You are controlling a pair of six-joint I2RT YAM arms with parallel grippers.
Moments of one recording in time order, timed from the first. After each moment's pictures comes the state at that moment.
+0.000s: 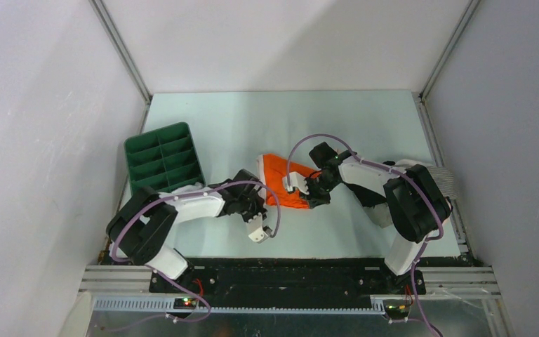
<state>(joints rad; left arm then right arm) -0.69 1.54 0.66 -0.21 0.29 1.96 0.57 1.74 1.08 -0.66 -0.53 -1.07</state>
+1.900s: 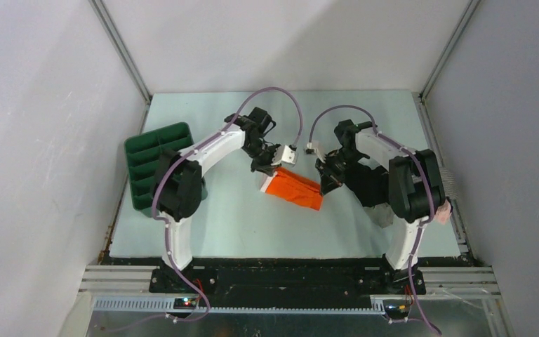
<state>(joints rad) -0.53 1.97 1.61 -0.99 0.58 1.23 0.31 1.87 1.35 -1.06 -0.77 -0.92</state>
